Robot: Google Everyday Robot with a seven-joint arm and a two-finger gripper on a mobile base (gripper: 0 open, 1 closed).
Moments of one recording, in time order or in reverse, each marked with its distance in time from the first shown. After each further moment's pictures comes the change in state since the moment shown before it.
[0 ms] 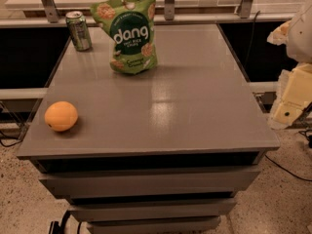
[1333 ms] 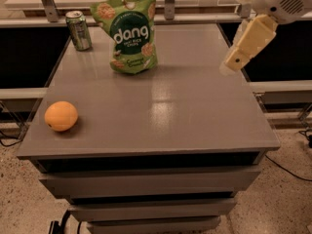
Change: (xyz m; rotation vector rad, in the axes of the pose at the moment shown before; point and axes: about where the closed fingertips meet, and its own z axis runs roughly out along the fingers) arm -0.086 -0.075 -0.008 0.078 -0.326 0.023
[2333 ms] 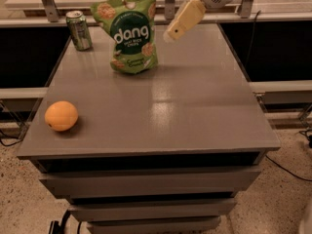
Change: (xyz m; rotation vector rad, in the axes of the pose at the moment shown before) arm -0.092 -0.094 0.106 -0.014 -0.282 0.033
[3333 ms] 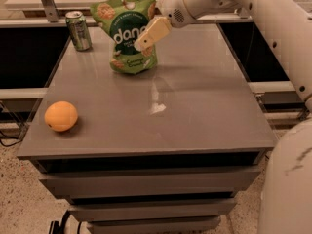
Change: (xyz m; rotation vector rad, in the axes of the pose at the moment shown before) arm -0.019 -0.005 0.102 -0.076 -0.155 0.064
